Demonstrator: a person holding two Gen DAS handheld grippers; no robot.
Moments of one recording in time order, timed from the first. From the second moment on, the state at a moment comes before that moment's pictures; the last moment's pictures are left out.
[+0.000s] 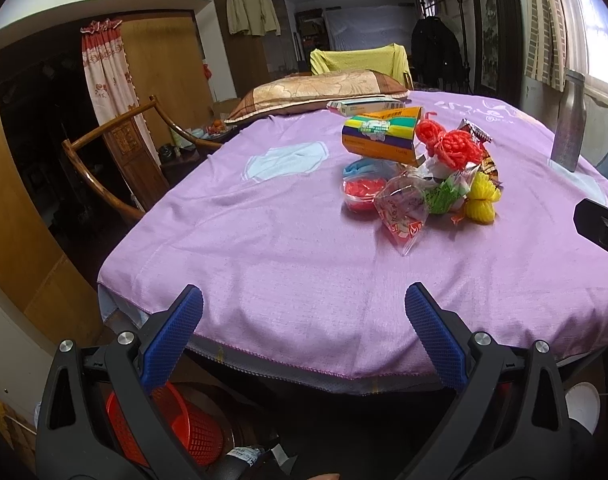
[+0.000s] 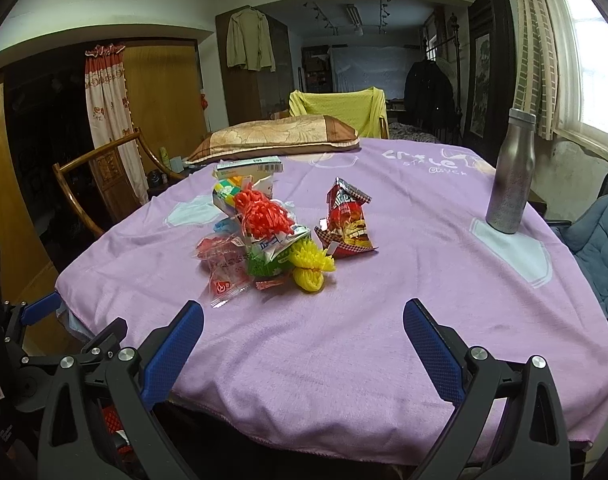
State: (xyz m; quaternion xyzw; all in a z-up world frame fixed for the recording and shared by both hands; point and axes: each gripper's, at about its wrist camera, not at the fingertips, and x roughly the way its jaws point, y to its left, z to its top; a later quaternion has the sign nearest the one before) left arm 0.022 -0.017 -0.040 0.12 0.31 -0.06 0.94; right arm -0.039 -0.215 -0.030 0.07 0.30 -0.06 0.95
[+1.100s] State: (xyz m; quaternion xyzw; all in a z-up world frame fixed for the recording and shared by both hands) left arm 0.113 -0.063 -0.048 0.08 0.37 -0.15 0.91; right arm 0.015 -0.276 -0.057 0.11 0.32 -0.08 0.94
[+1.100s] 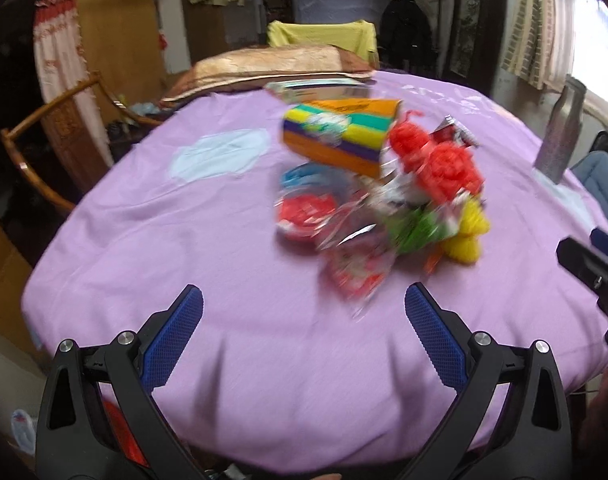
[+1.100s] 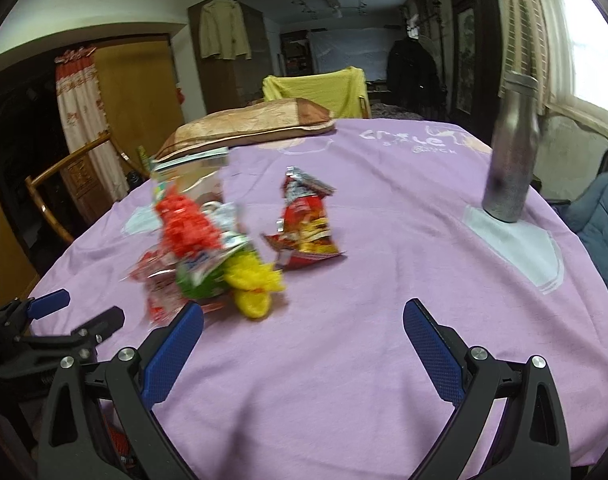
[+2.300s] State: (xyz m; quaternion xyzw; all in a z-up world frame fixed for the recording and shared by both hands) left arm 0.131 0.008 0.001 -0.02 0.36 -0.20 0.91; right arm 0.054 -0.271 -0.066 0.14 0.33 0.02 0.93
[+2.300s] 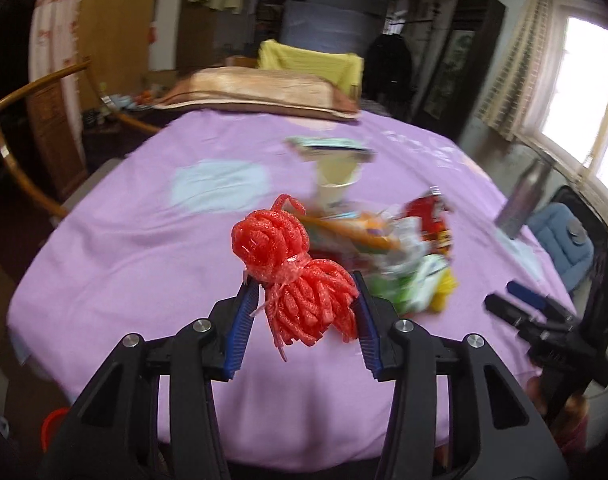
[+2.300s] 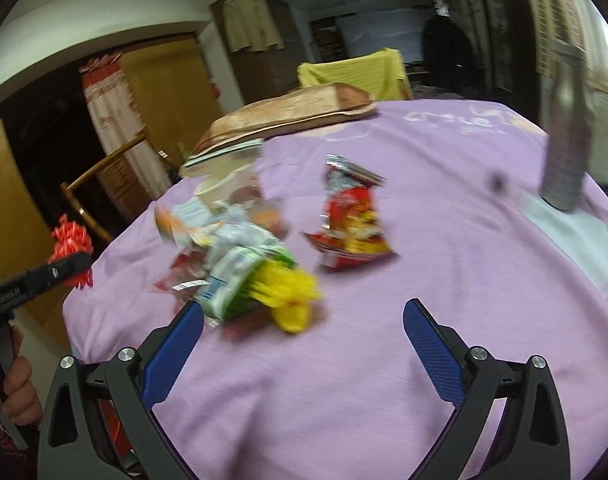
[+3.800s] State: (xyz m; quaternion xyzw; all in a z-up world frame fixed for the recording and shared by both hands) left arm 0.027 0.266 -0.052 -0.18 0.41 0.12 0.89; right arm 0.201 -0.060 -0.055 -0.07 0.40 0.22 0.89
